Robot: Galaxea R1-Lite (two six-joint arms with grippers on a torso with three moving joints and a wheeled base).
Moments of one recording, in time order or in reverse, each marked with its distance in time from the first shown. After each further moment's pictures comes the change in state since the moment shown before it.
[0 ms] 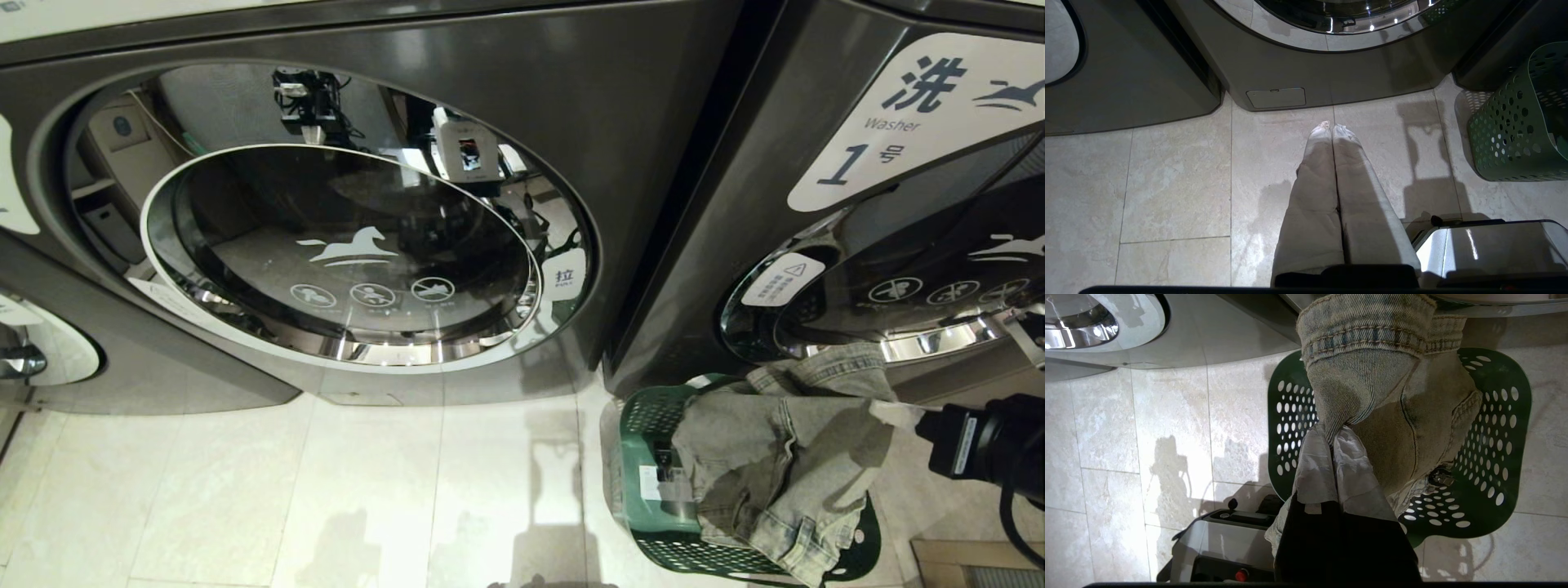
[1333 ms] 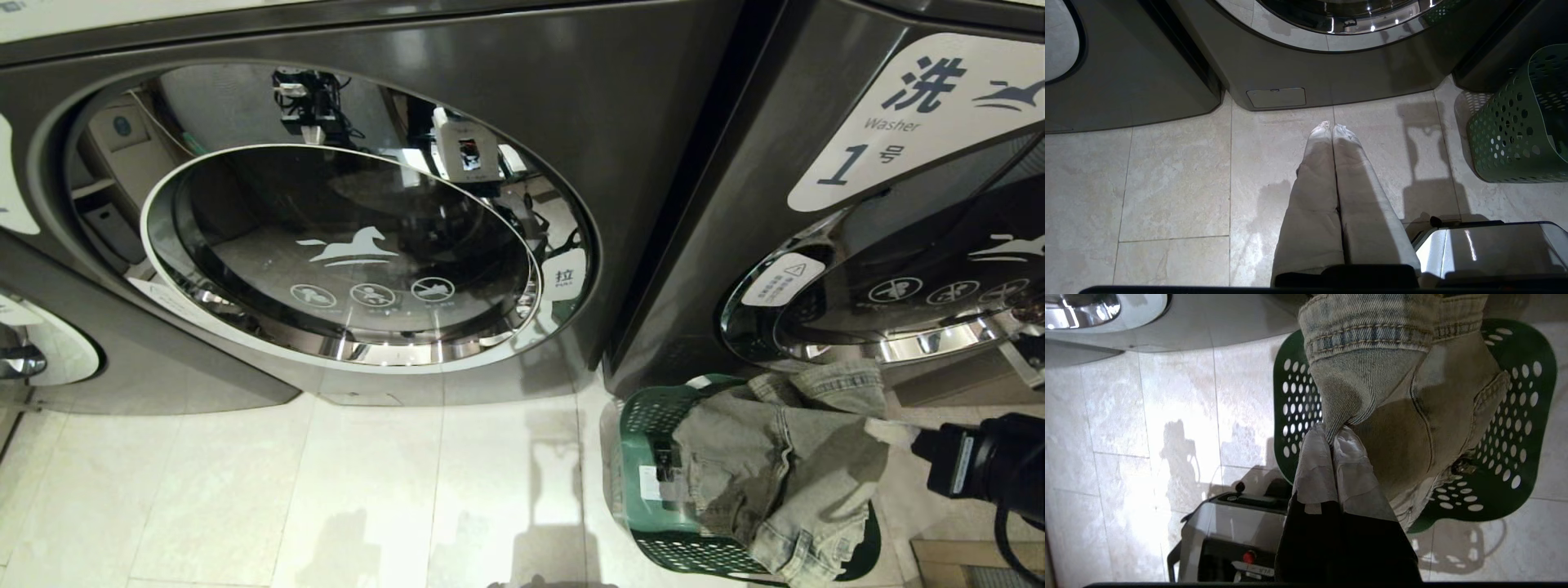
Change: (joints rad) left arm 0.000 0.000 0.000 -0.001 0.003 -0.007; right arm -0.020 0.004 0.056 -0.019 0.053 0.000
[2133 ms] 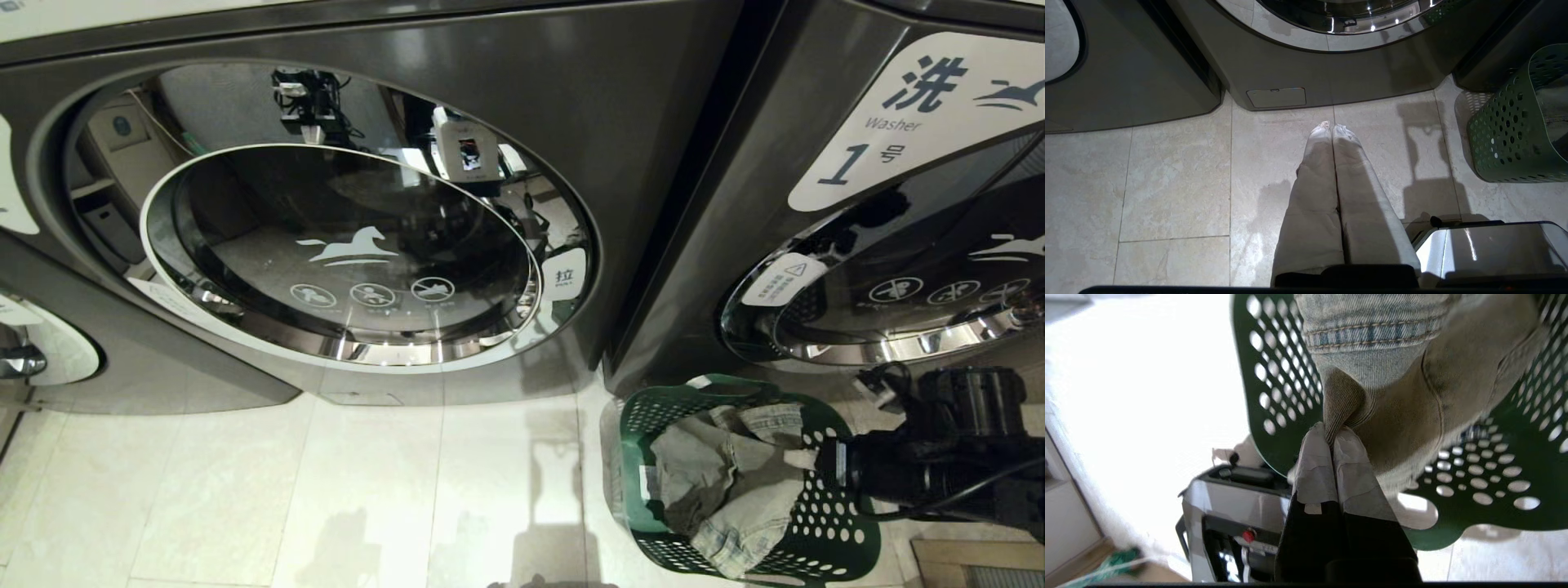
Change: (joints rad) left arm 0.000 0.000 0.000 0.000 0.000 0.000; right arm -0.030 0.536 -0.057 -0.216 0.095 -0.003
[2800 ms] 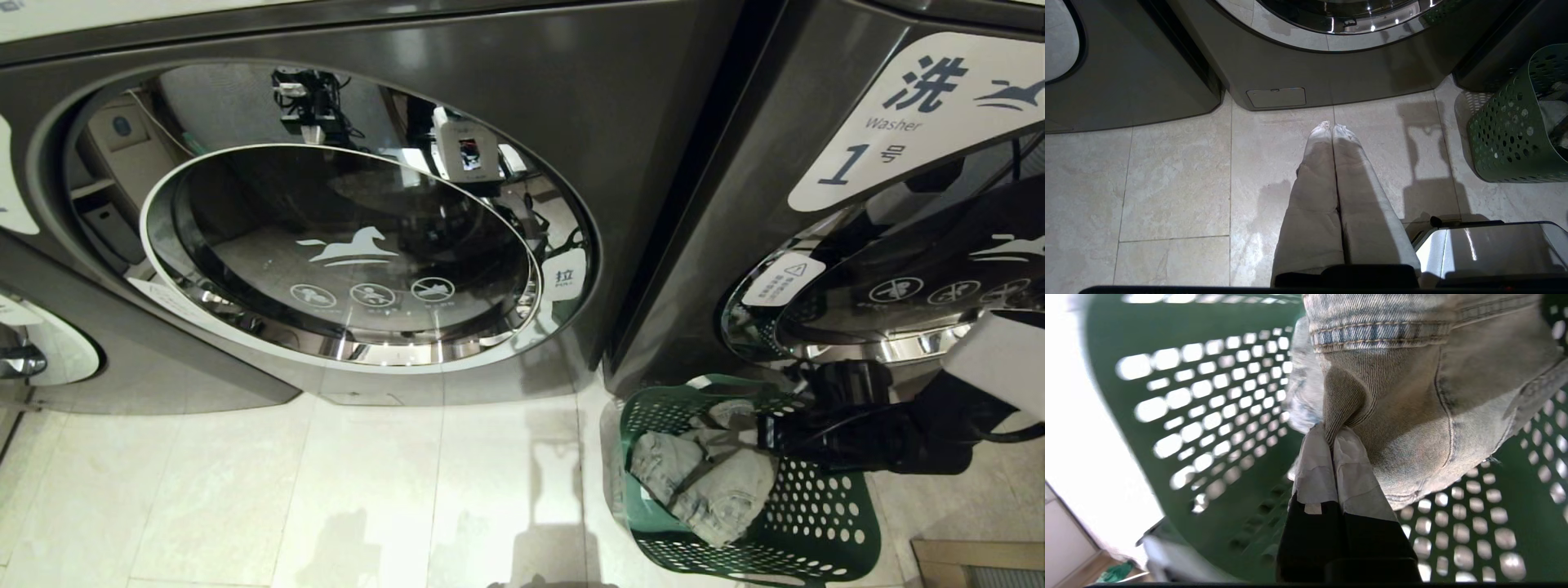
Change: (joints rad) left arm 0.000 0.000 0.000 0.000 0.000 0.000; right arm -0.047 0.543 -0.493 0.049 0.014 -0.005
